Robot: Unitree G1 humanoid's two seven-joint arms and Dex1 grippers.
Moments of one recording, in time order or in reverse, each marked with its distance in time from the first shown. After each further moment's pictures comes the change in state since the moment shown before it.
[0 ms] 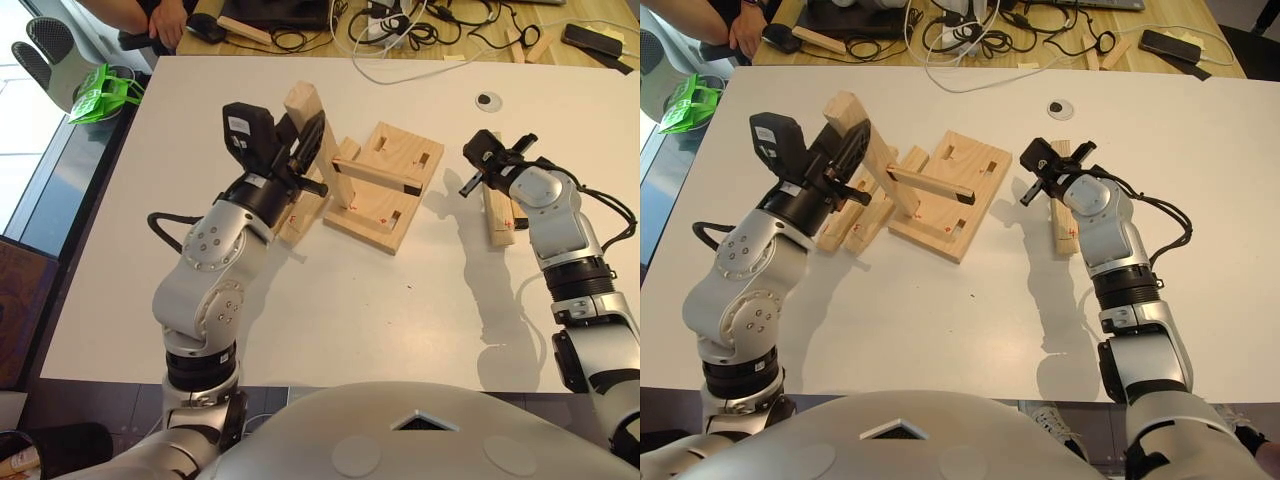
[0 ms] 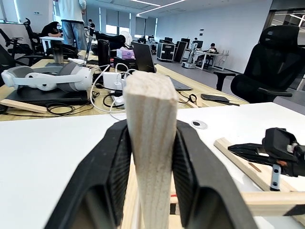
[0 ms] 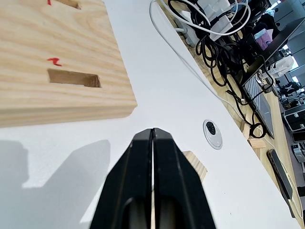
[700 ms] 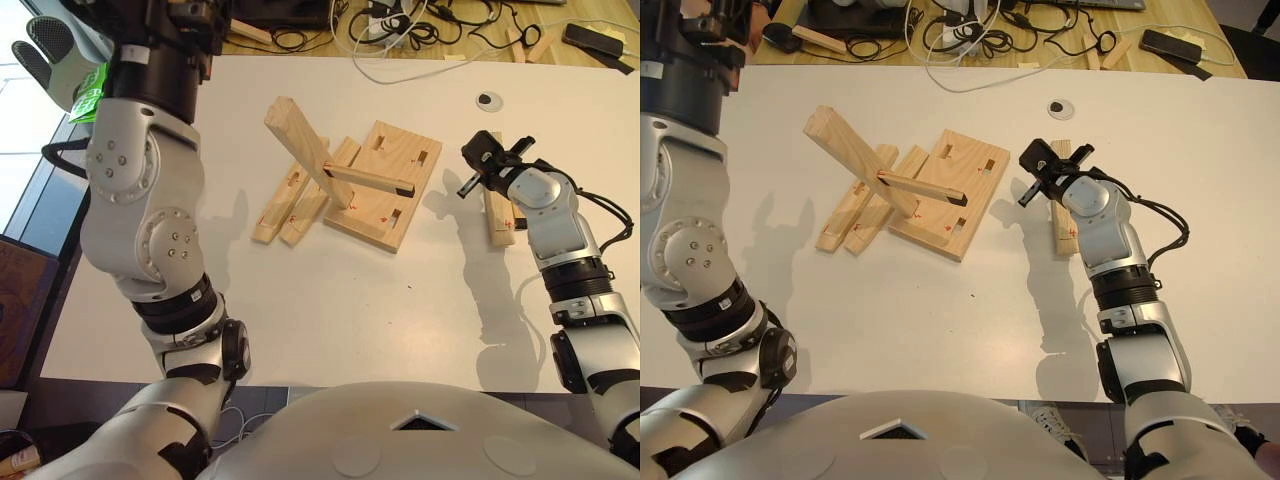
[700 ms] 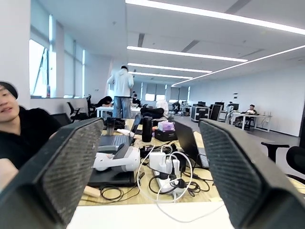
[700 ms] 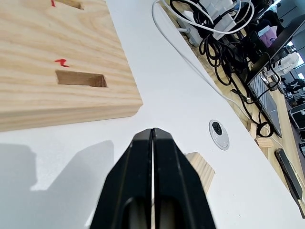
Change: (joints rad) left arm -0.344 0.023 0.227 0.076 0.022 -0.024 0.051; right arm 0.002 0.007 -0.002 0.002 0.025 0.004 -0.001
